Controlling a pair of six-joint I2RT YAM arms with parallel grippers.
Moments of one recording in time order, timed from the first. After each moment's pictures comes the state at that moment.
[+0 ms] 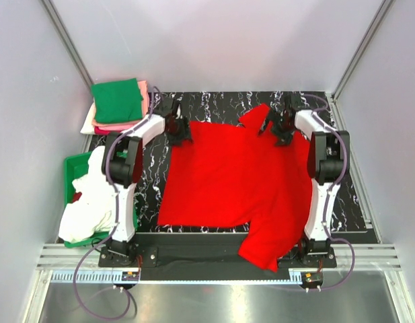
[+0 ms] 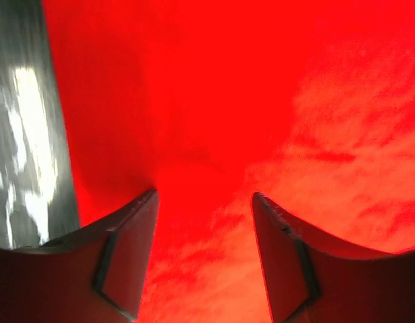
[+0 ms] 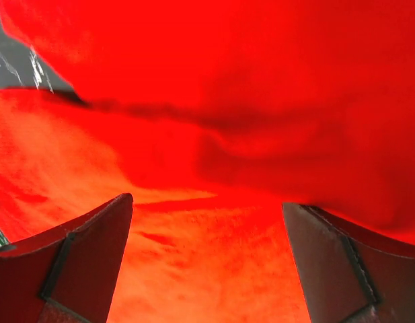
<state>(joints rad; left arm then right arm) -0.28 2.17 1.65 -0.57 0.19 -0.49 0.05 2.15 1.63 -0.59 -0.24 0.52</state>
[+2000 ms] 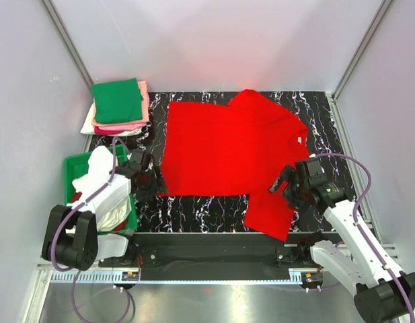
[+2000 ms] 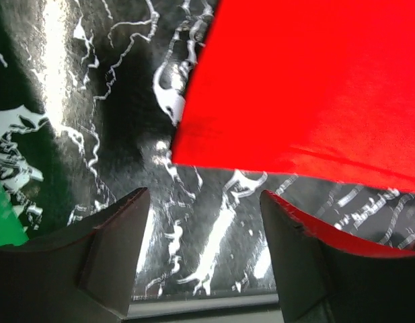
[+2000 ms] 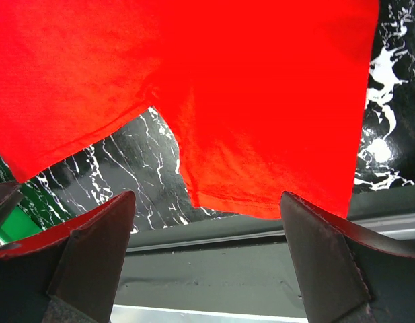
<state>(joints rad) -0.25 1.25 0.66 -0.58 0.06 -0.62 0.31 0.83 0.74 -0.92 -0.01 0.90</state>
